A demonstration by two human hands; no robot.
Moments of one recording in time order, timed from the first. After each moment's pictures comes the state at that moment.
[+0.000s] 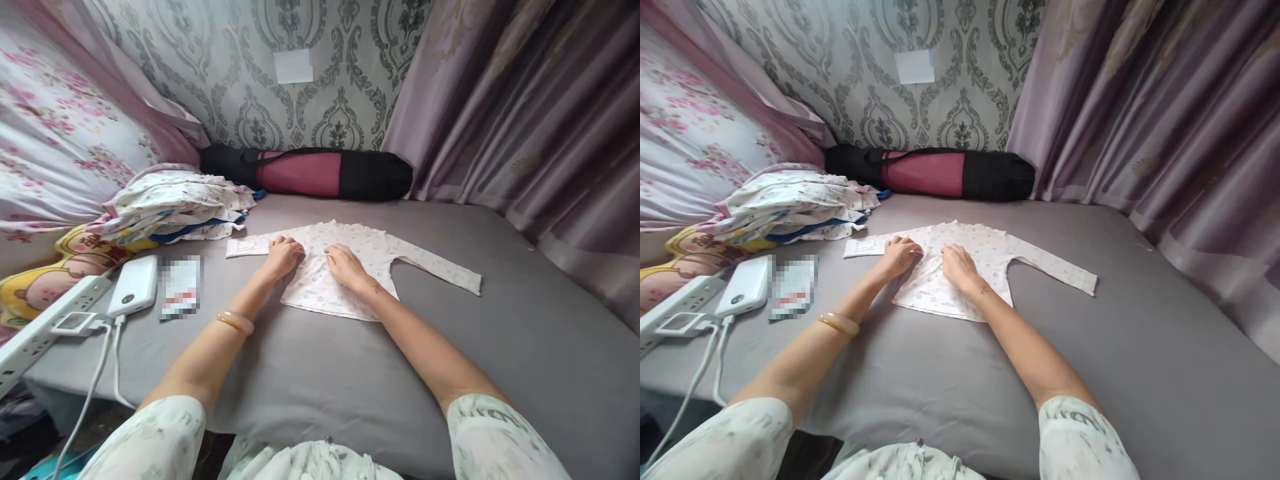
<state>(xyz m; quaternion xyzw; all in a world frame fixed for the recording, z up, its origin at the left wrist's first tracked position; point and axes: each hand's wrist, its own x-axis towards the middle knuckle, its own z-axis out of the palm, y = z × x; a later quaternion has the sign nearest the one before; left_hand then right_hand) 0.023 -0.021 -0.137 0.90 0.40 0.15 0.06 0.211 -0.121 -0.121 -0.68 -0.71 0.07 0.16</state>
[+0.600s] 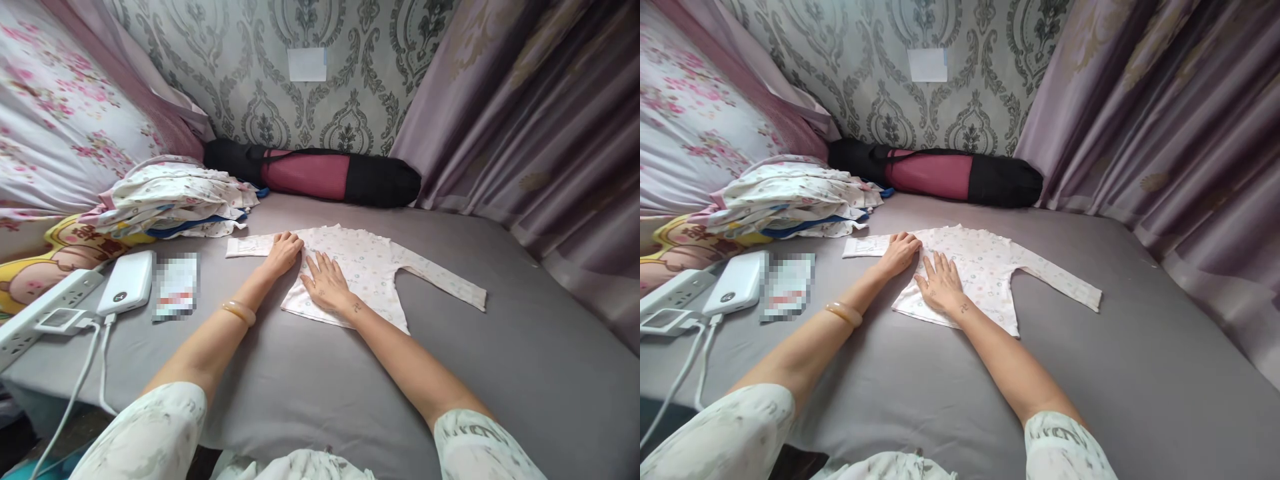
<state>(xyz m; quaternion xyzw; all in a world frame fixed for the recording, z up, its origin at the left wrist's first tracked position) 0.026 0.004 -0.145 0.92 0.35 0.15 -0.01 0.166 -0.117 -0.153 -0.66 -0.72 0.14 0.13</state>
